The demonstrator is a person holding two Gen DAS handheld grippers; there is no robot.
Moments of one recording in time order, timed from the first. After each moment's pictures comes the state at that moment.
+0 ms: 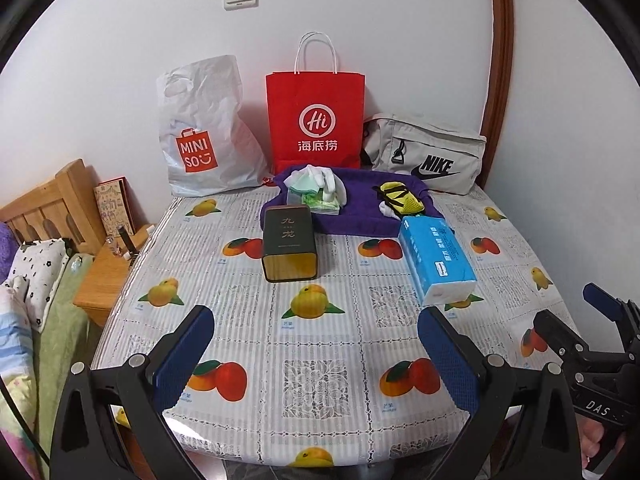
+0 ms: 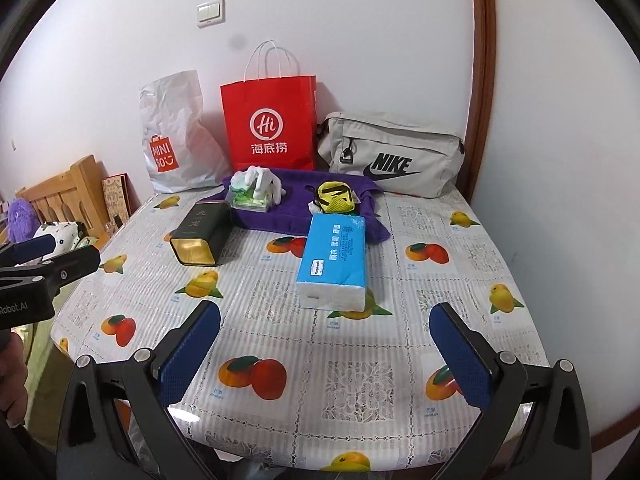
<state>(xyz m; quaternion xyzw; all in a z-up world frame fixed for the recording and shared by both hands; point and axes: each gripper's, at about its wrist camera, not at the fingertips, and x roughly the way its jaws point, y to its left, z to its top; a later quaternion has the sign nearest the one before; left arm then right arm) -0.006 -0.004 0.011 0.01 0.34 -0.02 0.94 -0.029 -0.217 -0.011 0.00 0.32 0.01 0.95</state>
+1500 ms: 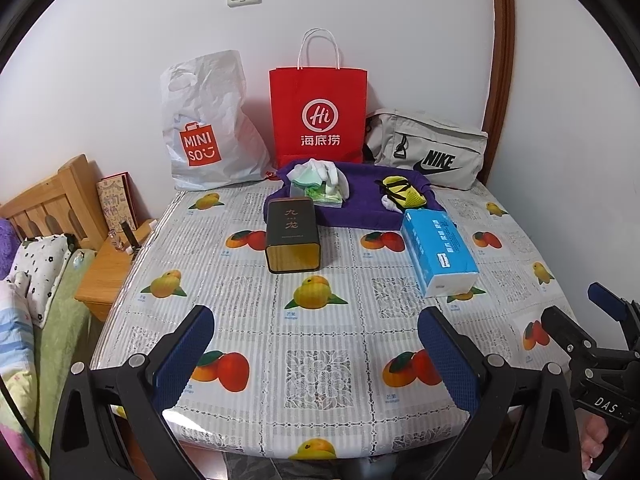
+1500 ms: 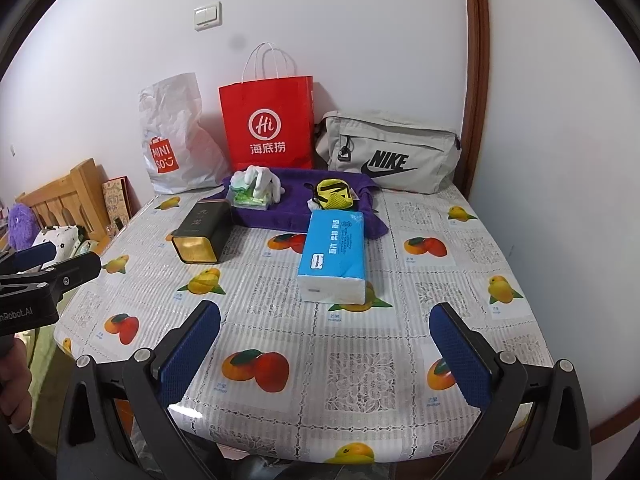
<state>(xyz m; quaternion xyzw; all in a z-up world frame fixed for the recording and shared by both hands) -0.011 -0.001 0.006 0.01 0.35 -0.02 0.94 -0.040 -0.220 -0.013 0.01 0.32 0.01 0.95</state>
